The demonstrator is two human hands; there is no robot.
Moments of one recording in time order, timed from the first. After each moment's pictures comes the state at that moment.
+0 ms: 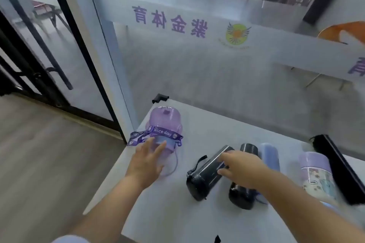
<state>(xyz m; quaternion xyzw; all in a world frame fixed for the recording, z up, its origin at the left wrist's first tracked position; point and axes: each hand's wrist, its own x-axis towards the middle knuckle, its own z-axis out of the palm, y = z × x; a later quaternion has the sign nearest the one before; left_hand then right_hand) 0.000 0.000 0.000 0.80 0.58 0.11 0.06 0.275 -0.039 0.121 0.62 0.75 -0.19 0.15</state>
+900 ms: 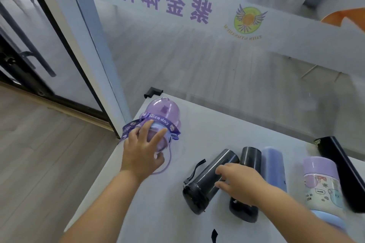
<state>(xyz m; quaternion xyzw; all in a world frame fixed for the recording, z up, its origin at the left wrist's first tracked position) 0.018 0.043 0.033 0.79 0.59 0.18 0.03 0.283 -0.020 0.075 0.61 0.74 -0.23 0.14</state>
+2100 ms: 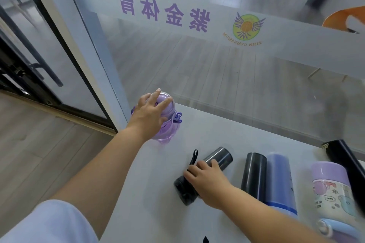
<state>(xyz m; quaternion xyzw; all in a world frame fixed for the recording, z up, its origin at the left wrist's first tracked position) 0.026 0.136 0.097 0.80 0.57 0.13 0.12 0.222 0.002 0.034 0.46 0.87 -0.07 0.17</state>
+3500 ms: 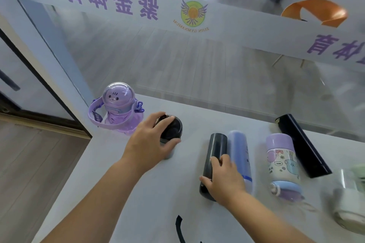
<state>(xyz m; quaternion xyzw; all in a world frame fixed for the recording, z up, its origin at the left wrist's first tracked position) 0.113 0.025 0.101 0.80 0.50 0.26 0.22 0.309 -0.079 0.055 0.79 0.59 -0.17 0.06</state>
